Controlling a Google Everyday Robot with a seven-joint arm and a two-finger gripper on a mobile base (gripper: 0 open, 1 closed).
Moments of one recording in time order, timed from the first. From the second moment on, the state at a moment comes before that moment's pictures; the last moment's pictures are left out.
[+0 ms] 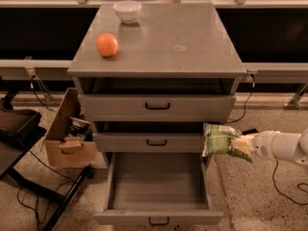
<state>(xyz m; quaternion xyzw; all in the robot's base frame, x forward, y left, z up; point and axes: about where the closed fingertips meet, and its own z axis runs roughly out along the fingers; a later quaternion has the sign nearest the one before) 0.571 -0.317 0.617 -0.25 0.87 0.17 0.39</state>
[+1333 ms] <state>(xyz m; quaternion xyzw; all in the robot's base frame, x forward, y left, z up) 0.580 -0.216 0.436 -0.25 0.89 0.22 0.31</state>
